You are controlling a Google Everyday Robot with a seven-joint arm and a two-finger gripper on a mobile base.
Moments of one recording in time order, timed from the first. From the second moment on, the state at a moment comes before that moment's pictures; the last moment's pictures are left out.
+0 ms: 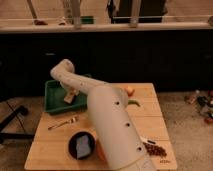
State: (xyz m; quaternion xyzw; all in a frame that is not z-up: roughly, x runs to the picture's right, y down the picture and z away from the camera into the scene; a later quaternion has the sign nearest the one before) arm -0.218 0.020 0.983 -0.20 -0.14 -0.52 0.82
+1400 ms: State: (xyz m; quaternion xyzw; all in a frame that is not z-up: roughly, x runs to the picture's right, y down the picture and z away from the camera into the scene) arm -0.205 0.001 1.017 -0.22 -0.10 -0.51 0.83
